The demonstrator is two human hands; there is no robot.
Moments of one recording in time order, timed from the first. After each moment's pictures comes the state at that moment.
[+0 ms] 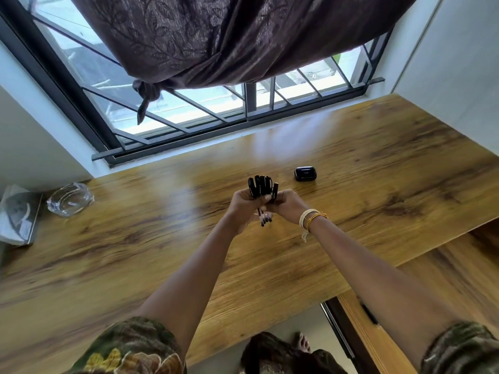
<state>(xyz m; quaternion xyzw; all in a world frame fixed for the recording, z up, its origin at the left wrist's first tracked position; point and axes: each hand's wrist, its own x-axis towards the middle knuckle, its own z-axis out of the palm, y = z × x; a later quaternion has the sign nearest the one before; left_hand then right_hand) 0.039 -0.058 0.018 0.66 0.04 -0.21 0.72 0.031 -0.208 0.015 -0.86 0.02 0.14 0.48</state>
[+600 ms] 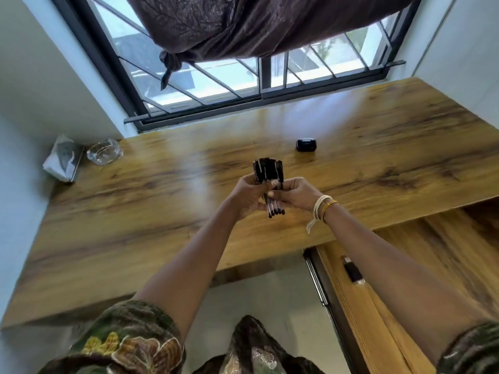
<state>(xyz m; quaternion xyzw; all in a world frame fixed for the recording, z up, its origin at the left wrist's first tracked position) -0.077 -0.083 0.048 0.63 0.06 -0.20 0.75 -0.070 -0.244 0.033 -0.75 -0.03 0.23 0.62</state>
